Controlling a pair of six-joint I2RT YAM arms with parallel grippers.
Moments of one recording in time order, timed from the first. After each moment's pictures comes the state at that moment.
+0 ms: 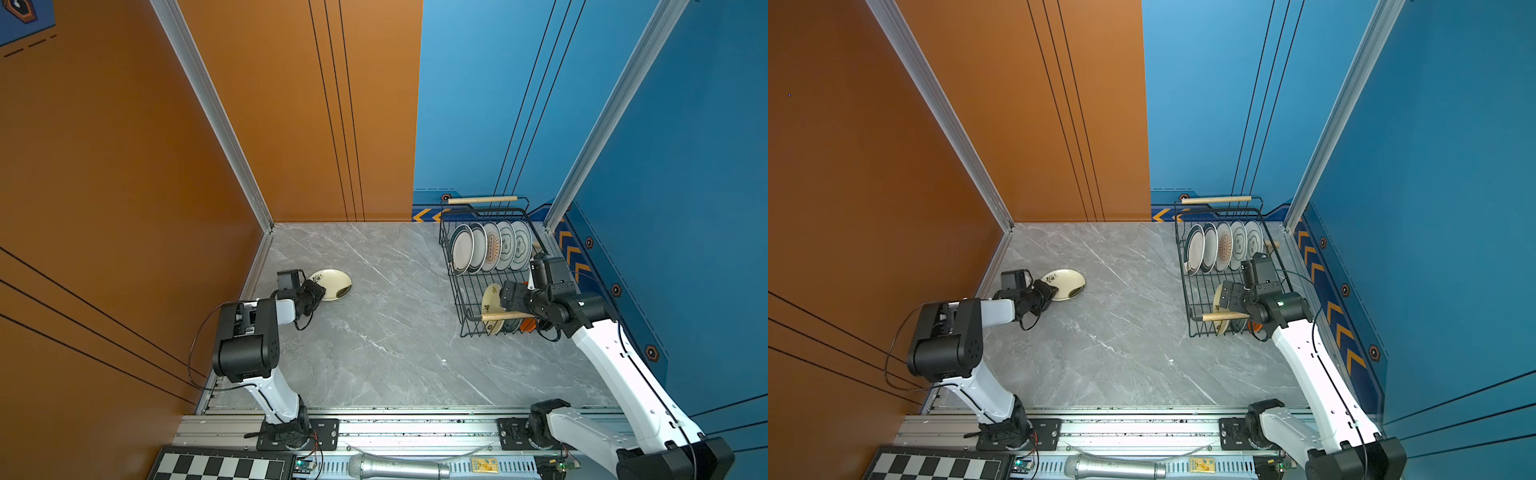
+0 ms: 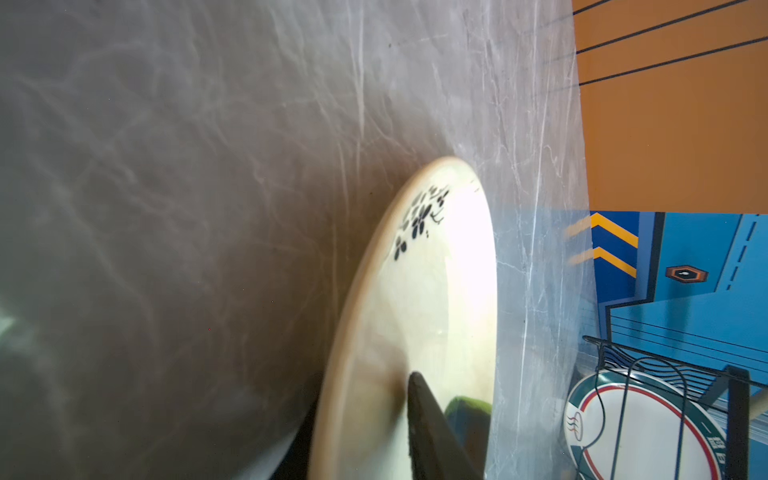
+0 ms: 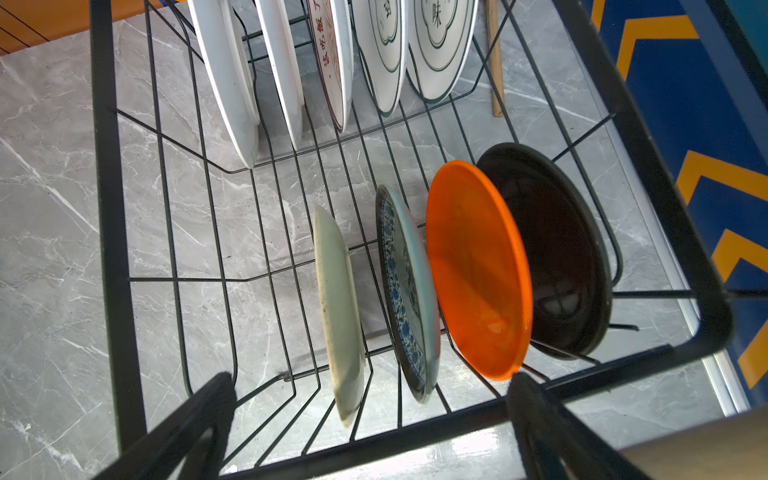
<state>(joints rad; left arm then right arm) 0.16 1.75 0.75 0.20 0.35 -0.91 0.20 1.06 1.06 -0.92 0.16 0.38</state>
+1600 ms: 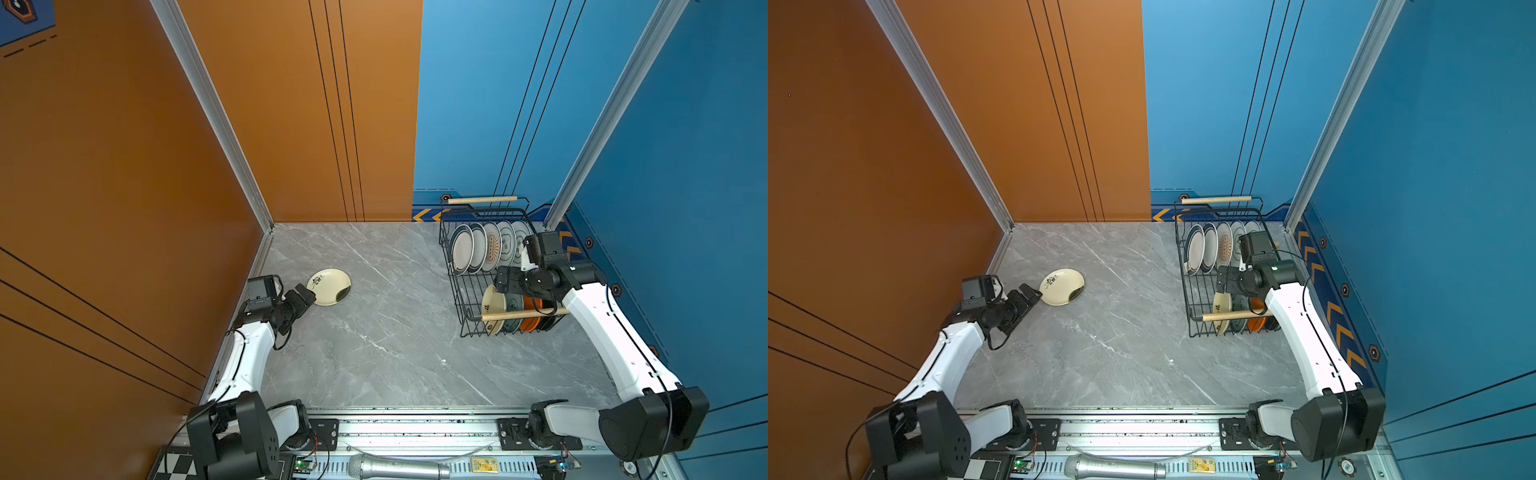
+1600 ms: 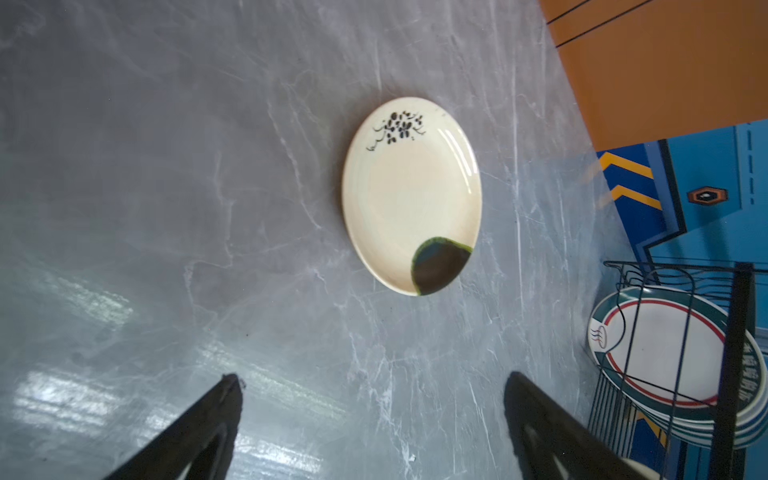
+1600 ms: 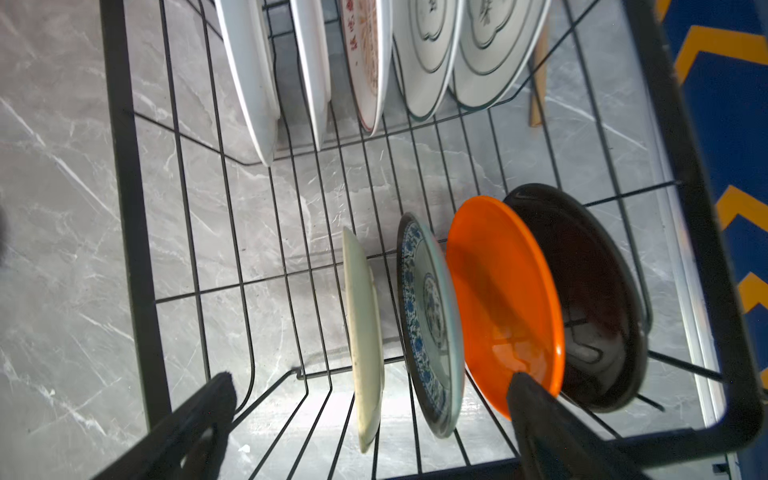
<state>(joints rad) 0.24 1.12 0.74 -0.50 0.31 -0.64 0.16 1.32 1.31 -1.03 0.04 0.27</state>
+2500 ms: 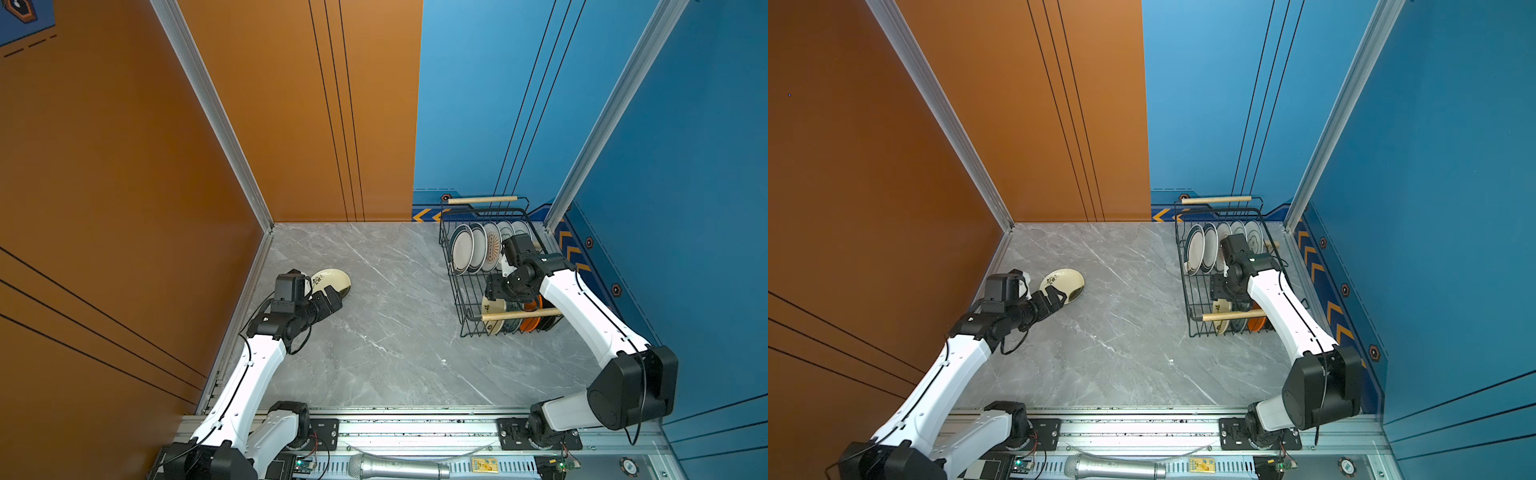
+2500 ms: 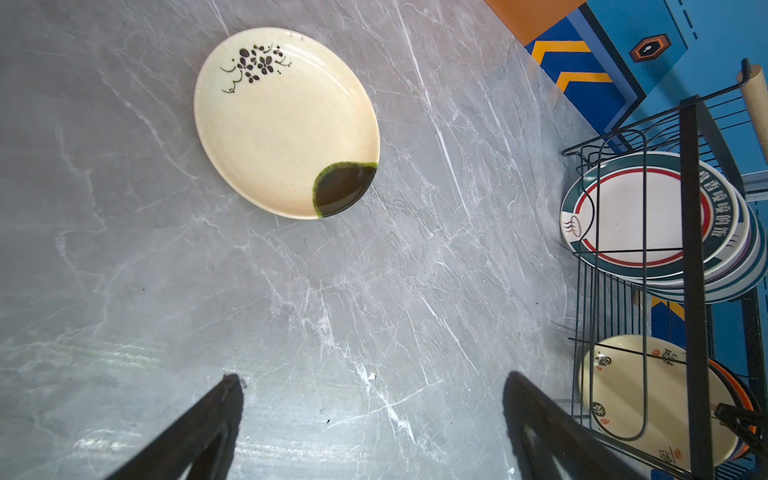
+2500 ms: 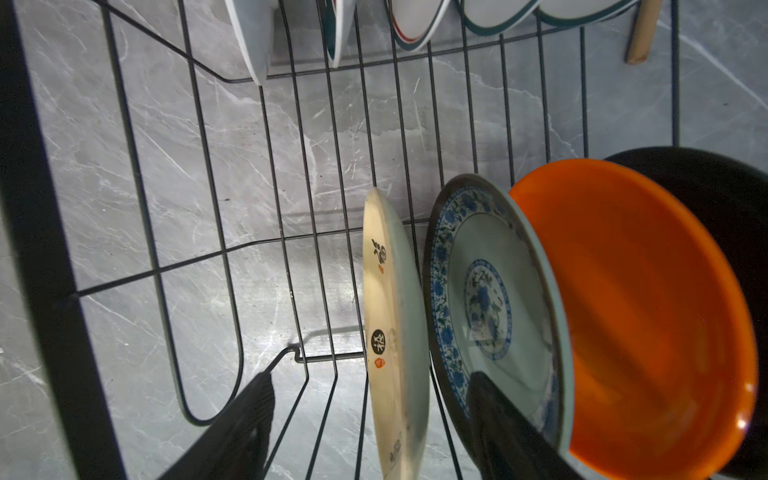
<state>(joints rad) -0.08 1.00 0.79 -0.61 0.19 -0.63 0.22 1.45 1.28 -1.04 0.04 0.27</state>
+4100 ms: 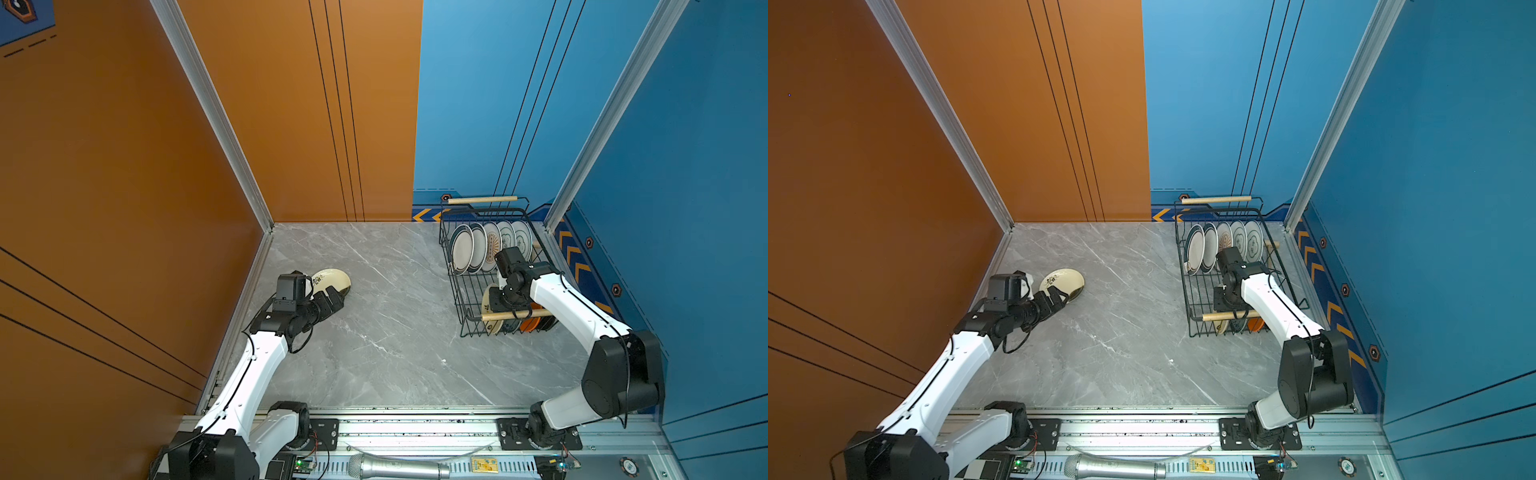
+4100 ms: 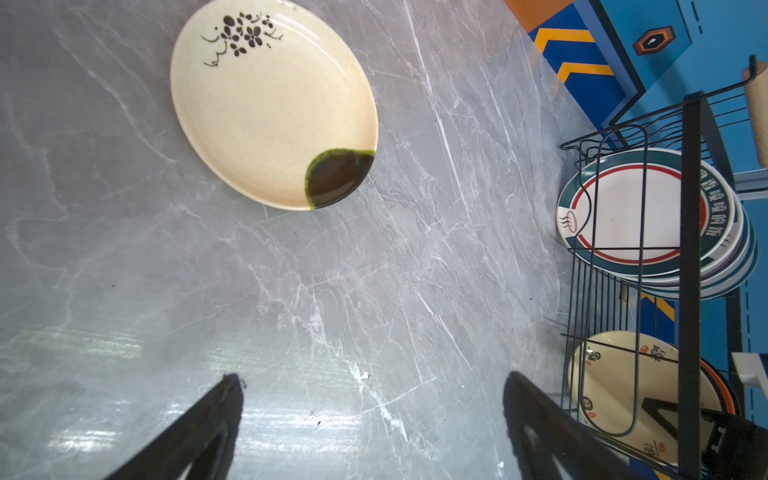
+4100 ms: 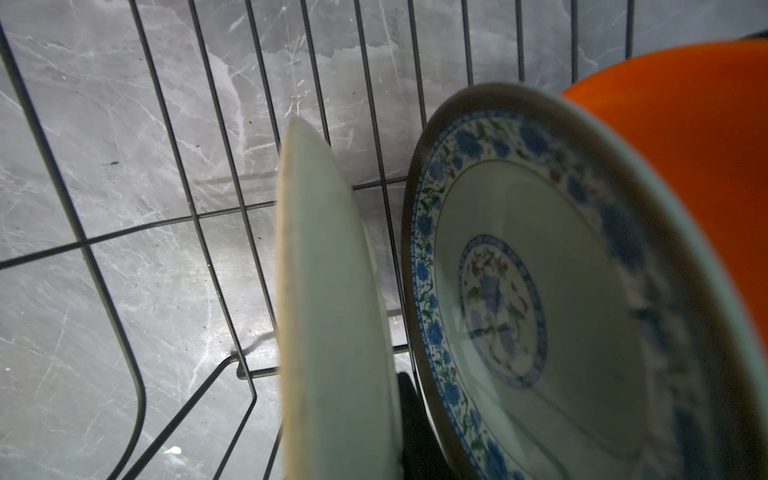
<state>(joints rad) -0.06 1.03 0.77 -0.57 0.24 -0.65 0.22 1.51 1.15 -0.98 0.08 0.29</state>
